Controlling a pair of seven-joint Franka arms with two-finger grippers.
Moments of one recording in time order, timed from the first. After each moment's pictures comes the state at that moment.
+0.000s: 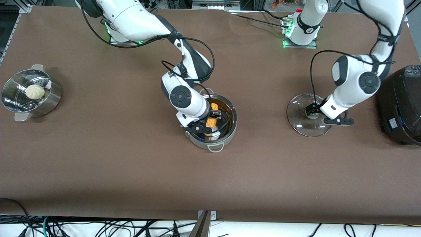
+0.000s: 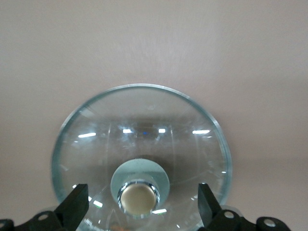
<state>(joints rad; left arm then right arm) -0.11 0.18 0.09 -2.22 -0.06 2.35 0.01 0.62 0.83 0.09 -1.24 0.25 2.12 0.71</state>
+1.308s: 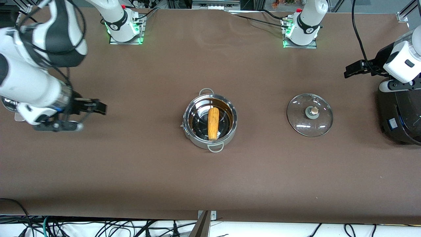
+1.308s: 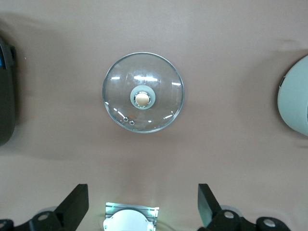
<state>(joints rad) -0.11 0.02 0.08 -1.59 -0.05 1.39 -0.15 0.23 0.26 -0.12 -1.54 0.00 1.73 0.08</state>
